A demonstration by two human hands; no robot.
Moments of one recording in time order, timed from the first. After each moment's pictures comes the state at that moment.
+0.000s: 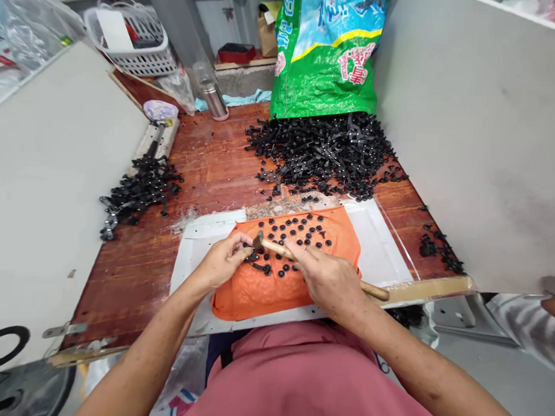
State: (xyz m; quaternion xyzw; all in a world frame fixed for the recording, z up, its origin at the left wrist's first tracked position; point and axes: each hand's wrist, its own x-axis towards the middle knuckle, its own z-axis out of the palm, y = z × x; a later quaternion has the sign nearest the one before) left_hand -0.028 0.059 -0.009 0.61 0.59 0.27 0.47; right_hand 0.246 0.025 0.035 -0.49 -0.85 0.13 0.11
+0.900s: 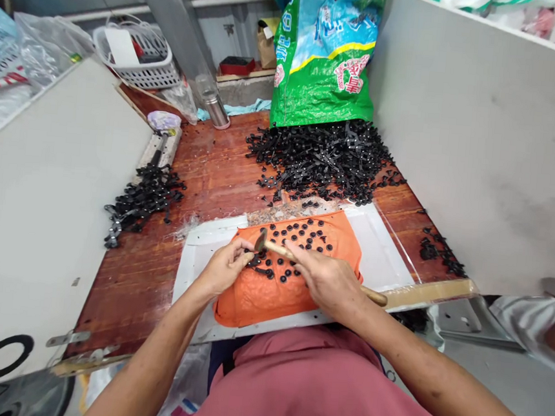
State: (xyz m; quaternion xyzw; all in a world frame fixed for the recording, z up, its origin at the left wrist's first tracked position) left_hand -0.023 0.056 -0.003 0.59 0.59 0.28 0.48; right_hand 0.246 0.032 0.035 -0.49 -0.84 0.19 0.15
